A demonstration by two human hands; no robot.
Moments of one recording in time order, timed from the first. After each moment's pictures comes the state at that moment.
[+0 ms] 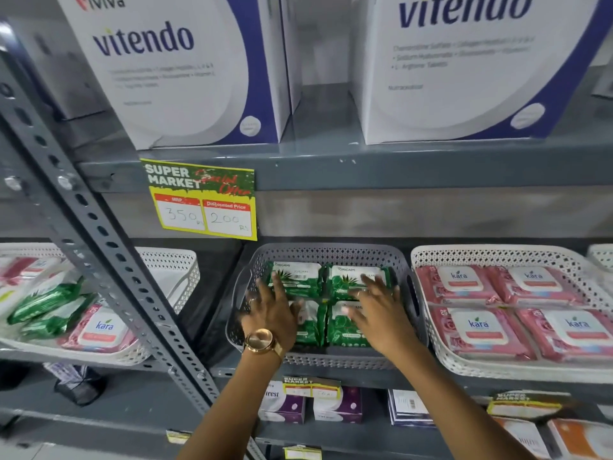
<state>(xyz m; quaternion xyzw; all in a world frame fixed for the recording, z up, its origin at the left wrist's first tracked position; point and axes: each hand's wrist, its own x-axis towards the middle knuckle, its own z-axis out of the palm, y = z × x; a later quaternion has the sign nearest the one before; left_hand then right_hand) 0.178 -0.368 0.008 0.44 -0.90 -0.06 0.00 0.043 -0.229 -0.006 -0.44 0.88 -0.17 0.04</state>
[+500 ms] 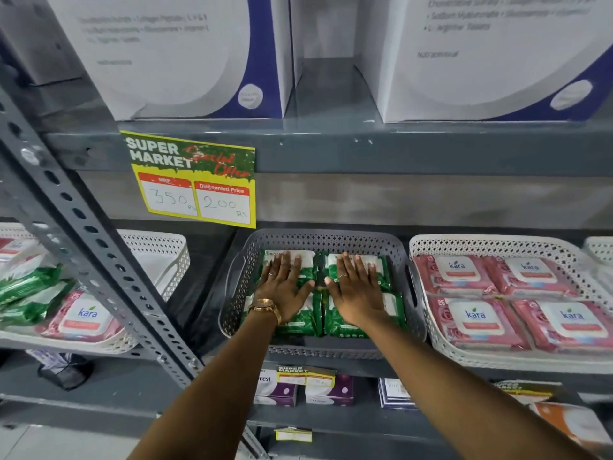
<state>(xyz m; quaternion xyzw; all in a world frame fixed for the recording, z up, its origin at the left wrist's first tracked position) 0.135 -0.420 -0.041 0.28 -0.95 -0.08 -0.03 0.023 -0.283 -0.042 -0.42 0.90 -0.08 0.07</state>
